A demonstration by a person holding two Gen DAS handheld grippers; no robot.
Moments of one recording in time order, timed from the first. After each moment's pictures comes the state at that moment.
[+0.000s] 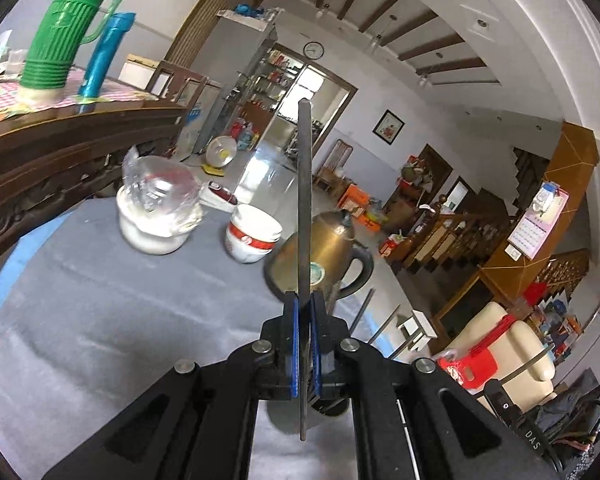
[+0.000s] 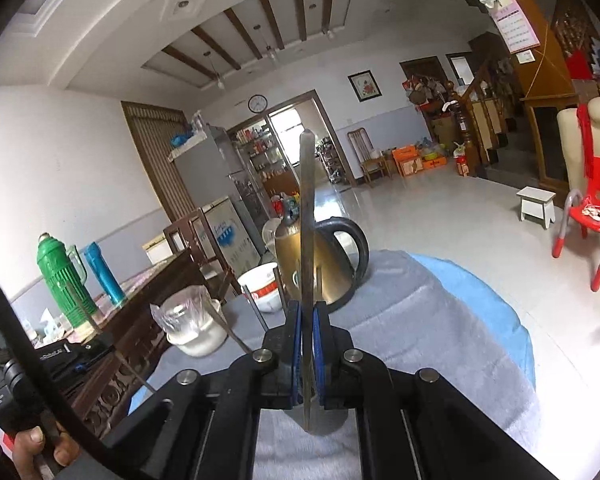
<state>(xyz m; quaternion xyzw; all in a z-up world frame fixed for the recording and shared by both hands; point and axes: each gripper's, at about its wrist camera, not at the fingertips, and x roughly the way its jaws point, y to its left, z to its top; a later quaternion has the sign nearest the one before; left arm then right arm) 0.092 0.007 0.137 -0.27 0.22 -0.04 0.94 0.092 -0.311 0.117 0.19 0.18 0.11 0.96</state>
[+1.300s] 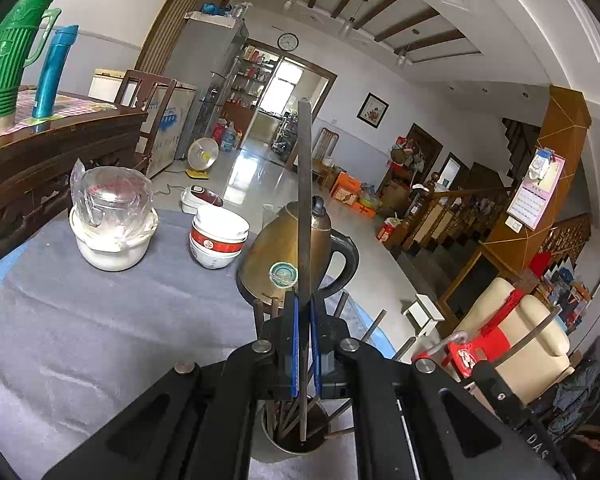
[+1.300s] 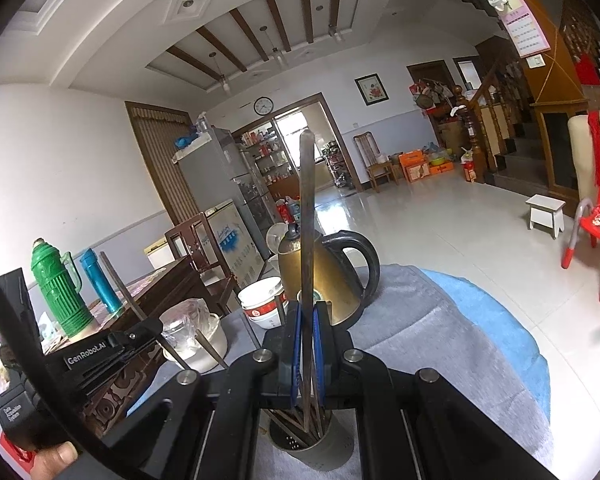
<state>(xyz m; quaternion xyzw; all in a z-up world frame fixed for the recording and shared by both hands) 0.153 -0.049 0.136 -0.21 0.23 -0.05 0.95 0.145 -0.299 0.116 0.18 0.18 0.12 0.96</state>
